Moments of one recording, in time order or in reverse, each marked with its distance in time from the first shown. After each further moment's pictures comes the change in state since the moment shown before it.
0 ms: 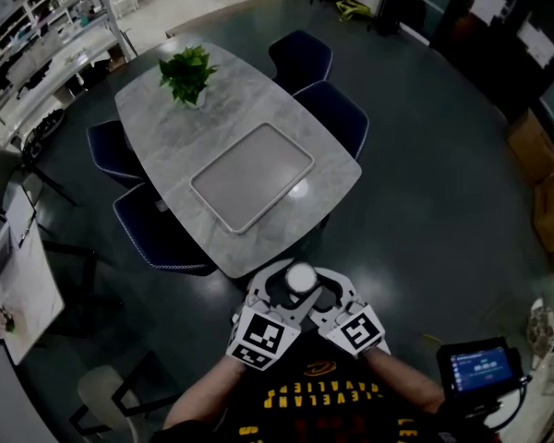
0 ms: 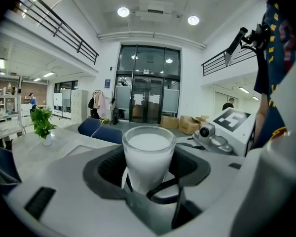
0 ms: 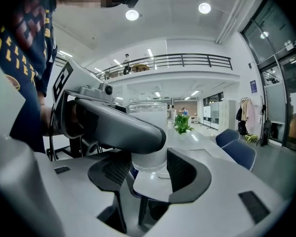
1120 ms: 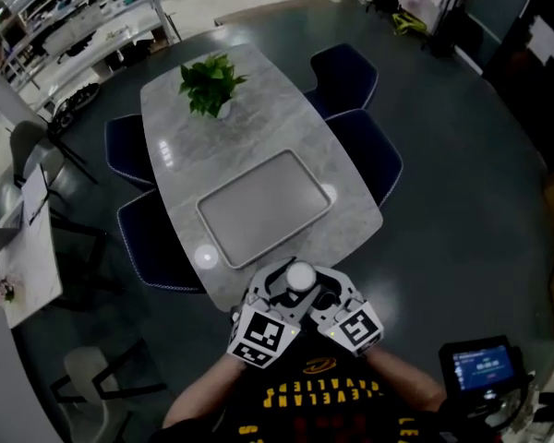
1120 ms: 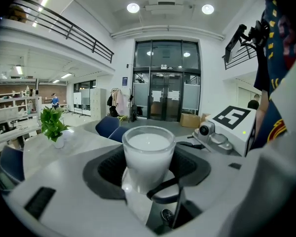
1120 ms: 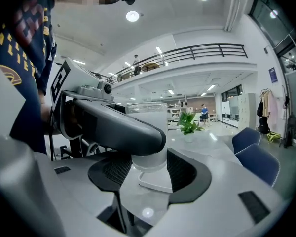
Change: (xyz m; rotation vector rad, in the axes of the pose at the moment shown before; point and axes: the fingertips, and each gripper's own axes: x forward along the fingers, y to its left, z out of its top) left arm 0.116 0.111 0.032 -0.048 0.032 0.222; right arm 0.076 -0.139 0.003 -0.012 0.005 0.226
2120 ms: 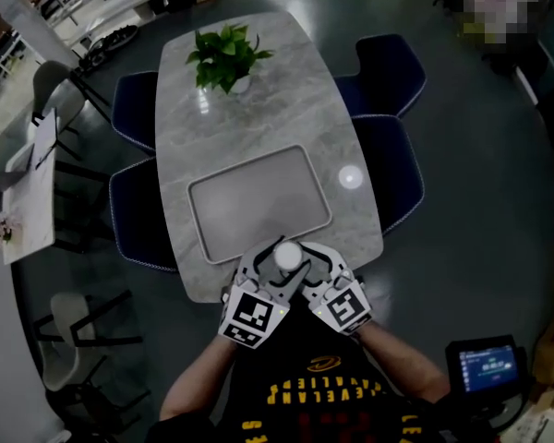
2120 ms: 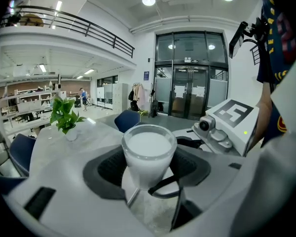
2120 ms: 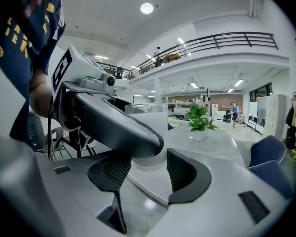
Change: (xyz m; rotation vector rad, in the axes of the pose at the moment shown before) left arm 0.119 0.085 -0.007 -0.119 0.061 0.261; right arm 0.057 -0.125 -0.034 -0.148 0.095 0.285
